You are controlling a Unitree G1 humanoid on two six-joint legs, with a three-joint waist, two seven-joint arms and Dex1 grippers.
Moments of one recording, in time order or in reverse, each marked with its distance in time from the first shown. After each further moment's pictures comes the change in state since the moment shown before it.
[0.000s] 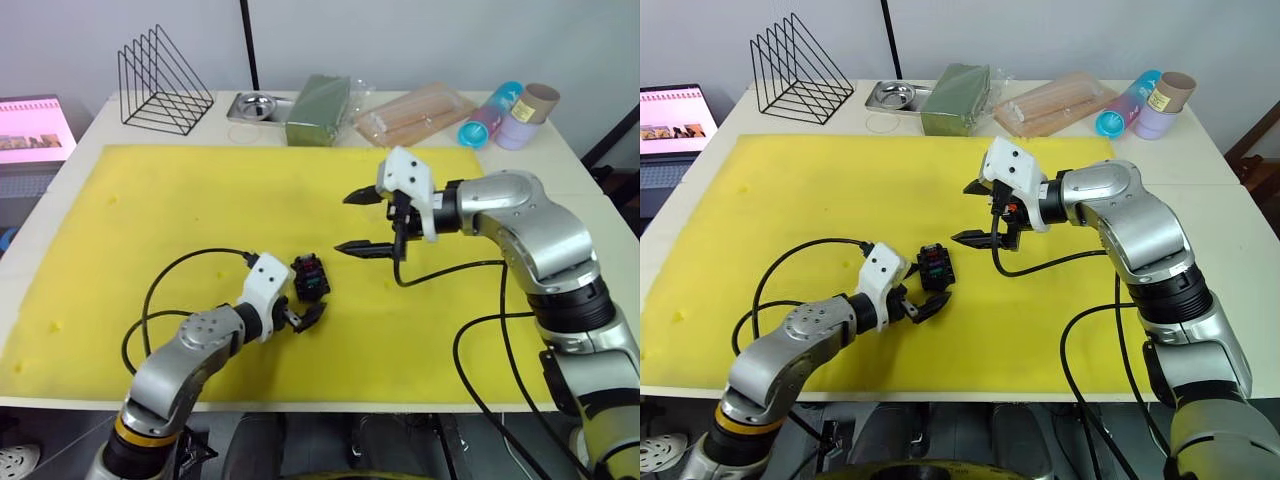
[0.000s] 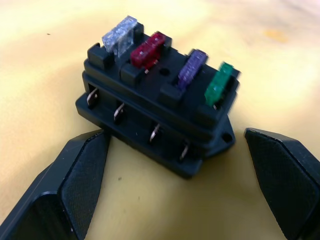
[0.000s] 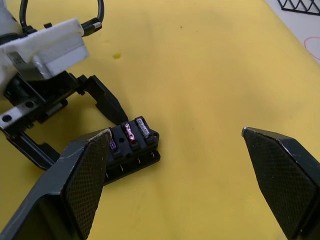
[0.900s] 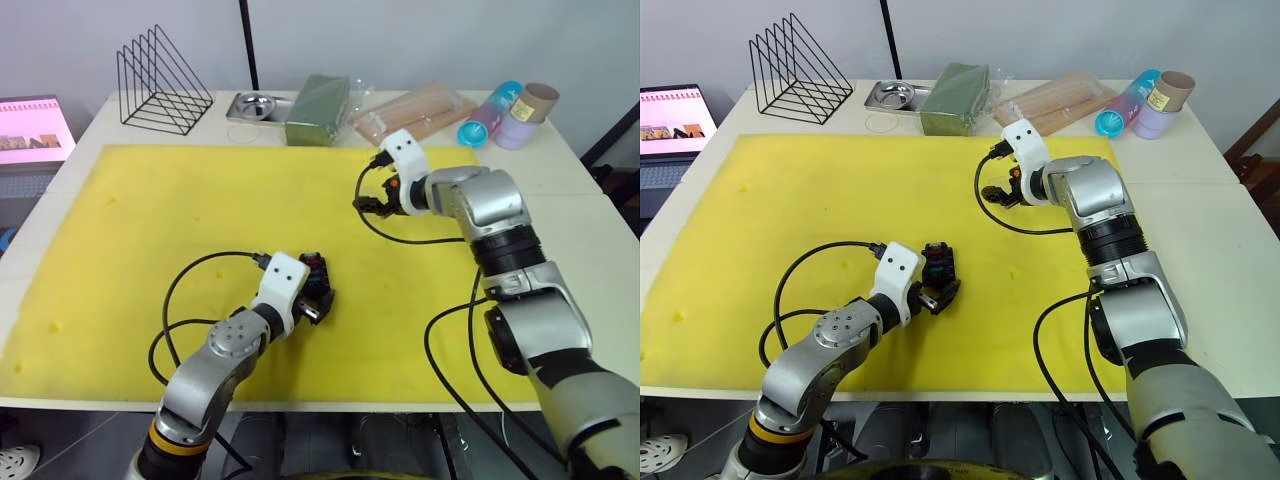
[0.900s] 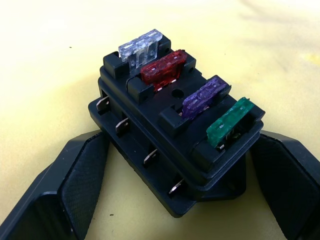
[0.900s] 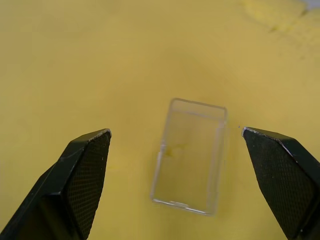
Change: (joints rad) left arm 0.021 -0.110 -0.064 -0.010 0.112 -0.011 0.147; right arm -0.254 0.251 -0.052 0.682 -0.177 0.189 -0.477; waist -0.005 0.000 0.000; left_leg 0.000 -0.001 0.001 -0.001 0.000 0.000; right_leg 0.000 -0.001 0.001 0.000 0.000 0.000
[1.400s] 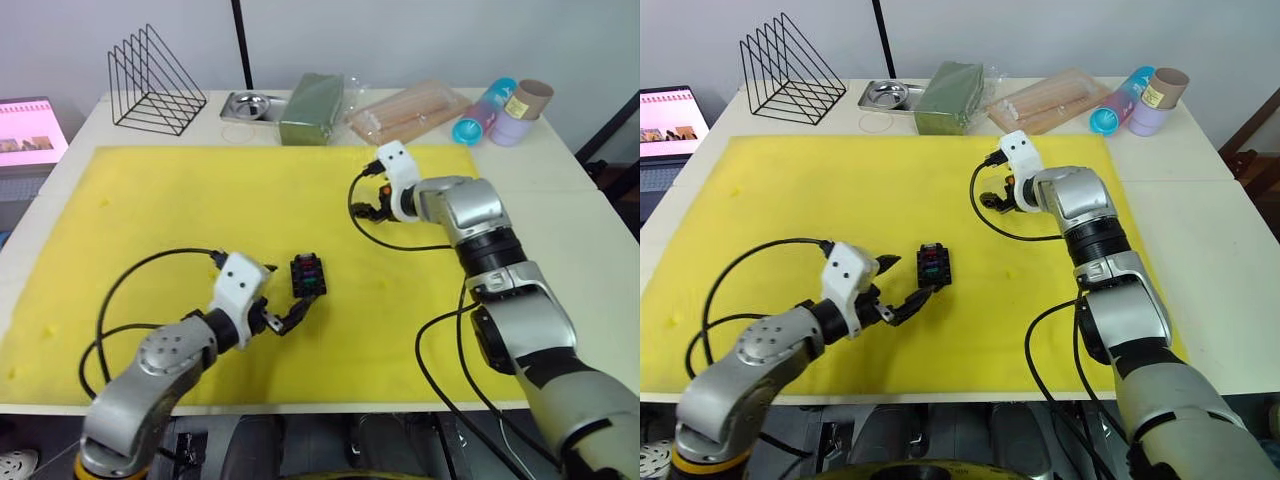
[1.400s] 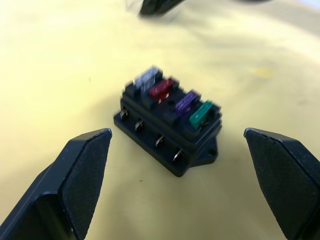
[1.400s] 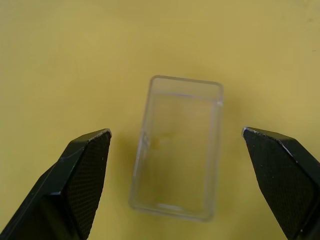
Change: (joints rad) left arm 0.080 0.259 0.319 -0.215 -0.256 -0.019 -0.295; right arm -0.001 0.070 -0.003 0.132 -0.025 -0.077 -0.048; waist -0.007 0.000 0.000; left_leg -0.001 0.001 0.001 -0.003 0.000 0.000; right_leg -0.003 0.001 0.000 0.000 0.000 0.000
